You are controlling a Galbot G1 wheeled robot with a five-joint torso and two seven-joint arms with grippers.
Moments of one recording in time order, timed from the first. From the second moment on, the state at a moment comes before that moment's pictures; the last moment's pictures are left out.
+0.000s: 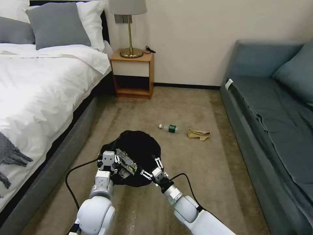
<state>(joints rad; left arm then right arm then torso) 1.44 -1.32 -0.34 -2.11 -0.01 0.35 -0.28 -1.02 1.26 -0.23 1.36 -0.04 0.56 0.11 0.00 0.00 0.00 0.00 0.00</state>
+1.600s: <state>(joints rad) 1.49 -1.31 -0.41 -2.16 -0.01 0.32 -0.29 -1.05 1.15 0.09 1.40 0.02 0.43 0.12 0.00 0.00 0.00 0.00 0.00</state>
